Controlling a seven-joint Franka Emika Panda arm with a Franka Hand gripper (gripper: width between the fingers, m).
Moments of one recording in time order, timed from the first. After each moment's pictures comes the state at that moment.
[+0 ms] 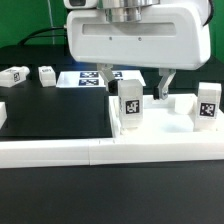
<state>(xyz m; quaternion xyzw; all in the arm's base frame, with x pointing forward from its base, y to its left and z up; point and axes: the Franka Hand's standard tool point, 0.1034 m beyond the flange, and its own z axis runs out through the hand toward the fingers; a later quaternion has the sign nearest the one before) 0.622 0.013 0.081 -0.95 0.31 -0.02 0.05</state>
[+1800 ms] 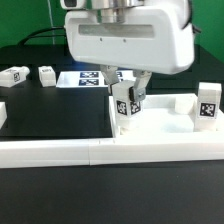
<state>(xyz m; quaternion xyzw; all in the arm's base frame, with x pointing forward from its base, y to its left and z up) 0.625 -0.002 0.080 -0.85 0.53 -0.01 0.07</state>
